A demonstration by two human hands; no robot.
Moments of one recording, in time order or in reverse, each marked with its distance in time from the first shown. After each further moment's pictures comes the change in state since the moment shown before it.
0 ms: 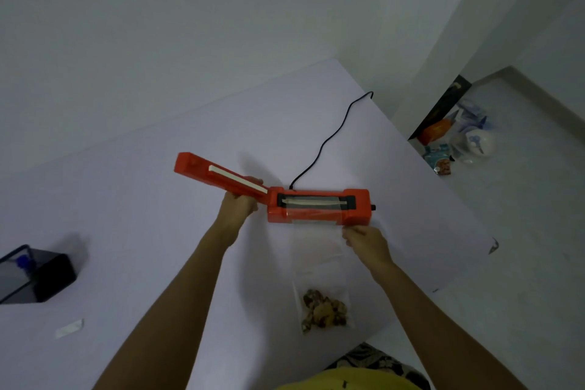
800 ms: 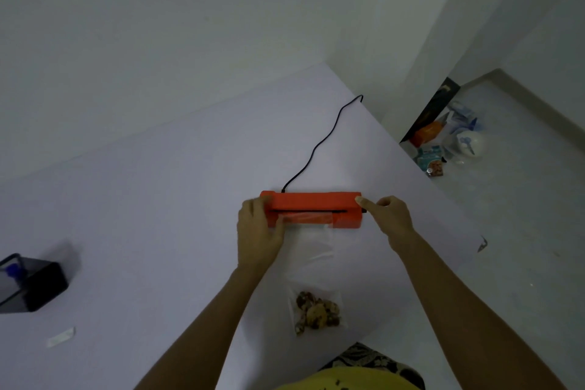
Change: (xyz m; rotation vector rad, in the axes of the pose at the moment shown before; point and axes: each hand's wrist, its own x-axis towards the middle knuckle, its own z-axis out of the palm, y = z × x) left_hand -0.034 -0.044 0.053 0.695 0.303 0.515; right_hand 0.023 -0.041 -0.059 0.035 0.188 -0.018
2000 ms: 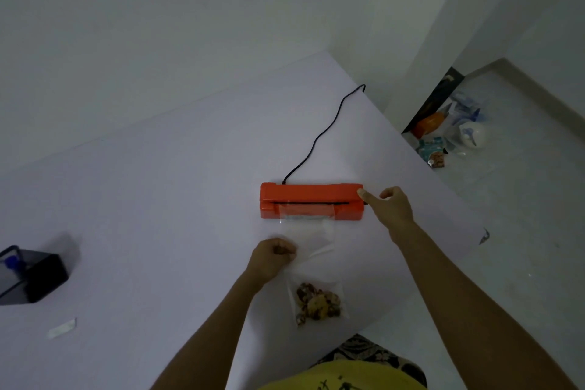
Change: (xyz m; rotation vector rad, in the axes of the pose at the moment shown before) left_hand -0.038 -0.034 0.025 -0.380 -0.614 -0.538; right_hand 0.000 0.002 0.003 -0.055 0.046 -0.010
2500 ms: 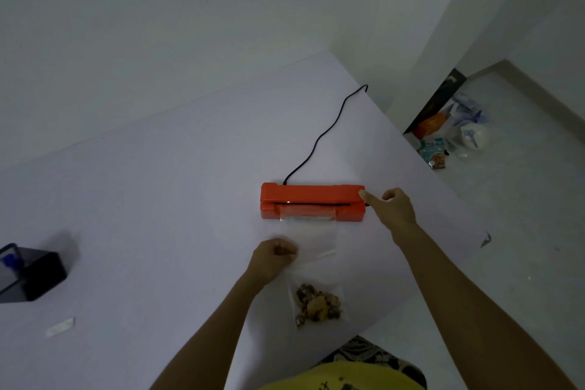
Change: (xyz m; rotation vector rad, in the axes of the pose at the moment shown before) left_hand -0.003 0.004 0.000 0.019 -0.004 -0.027; right_hand 0.004 0.002 0.001 -0.023 -0.008 -0.010
